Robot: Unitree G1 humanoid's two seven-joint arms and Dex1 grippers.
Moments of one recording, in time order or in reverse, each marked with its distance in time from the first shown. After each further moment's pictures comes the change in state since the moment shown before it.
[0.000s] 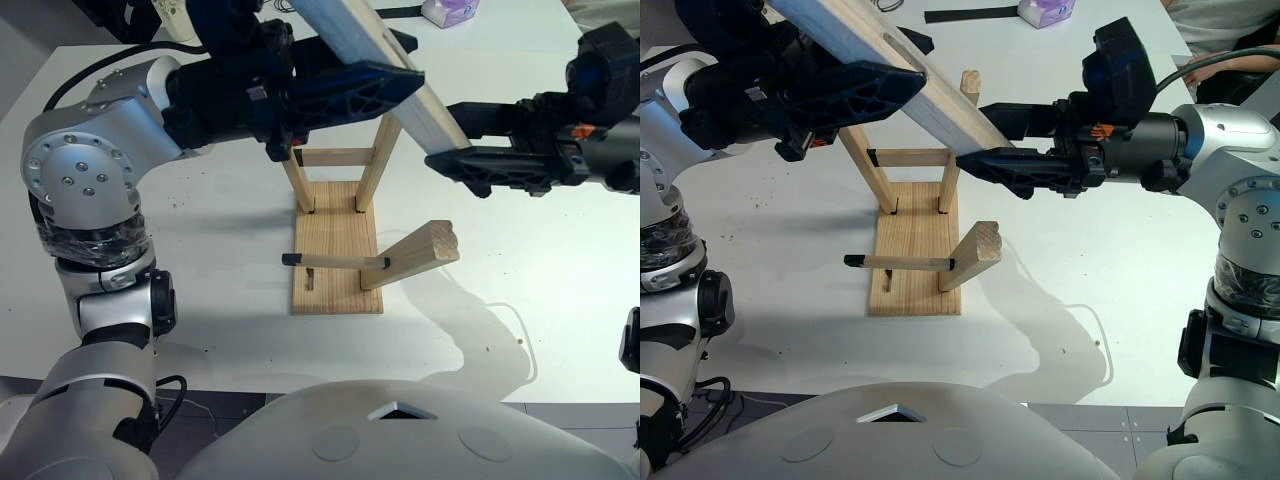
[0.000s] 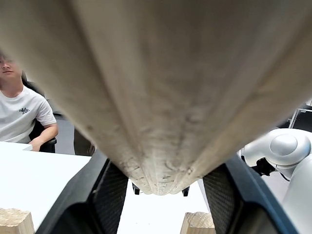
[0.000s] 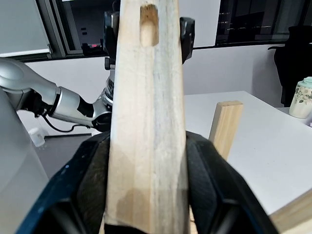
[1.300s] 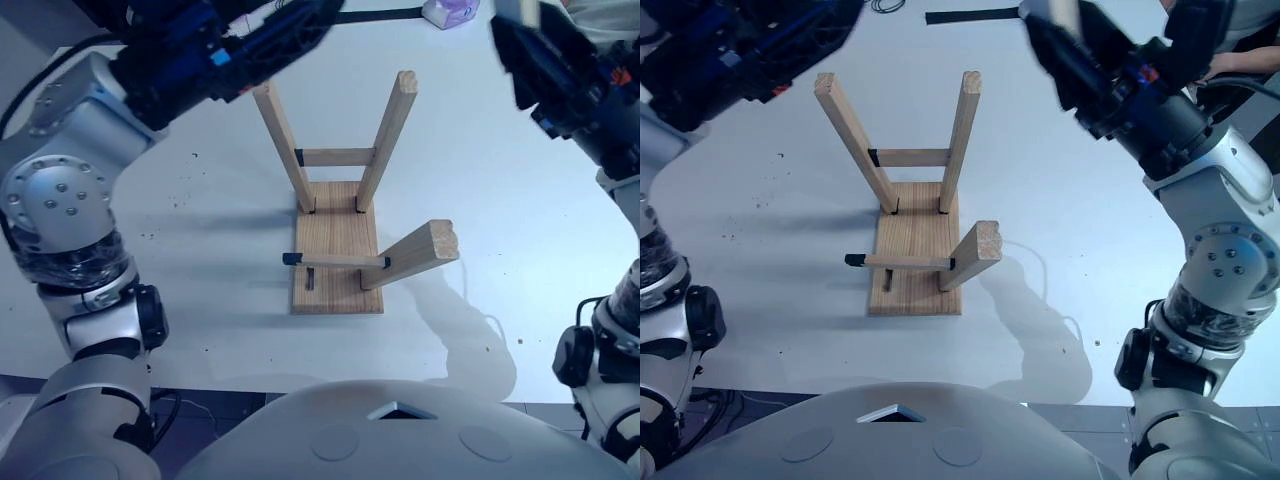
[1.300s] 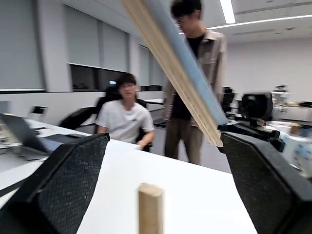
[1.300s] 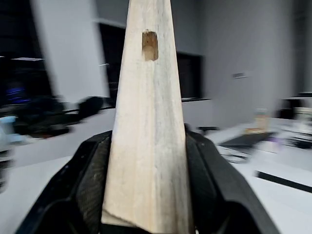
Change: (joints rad) left arm 0.069 0.005 0.080 -0.028 0.216 -0.144 0.192; right arm 0.090 0.260 -0.210 -0.105 -0.042 -0.082 -0.442
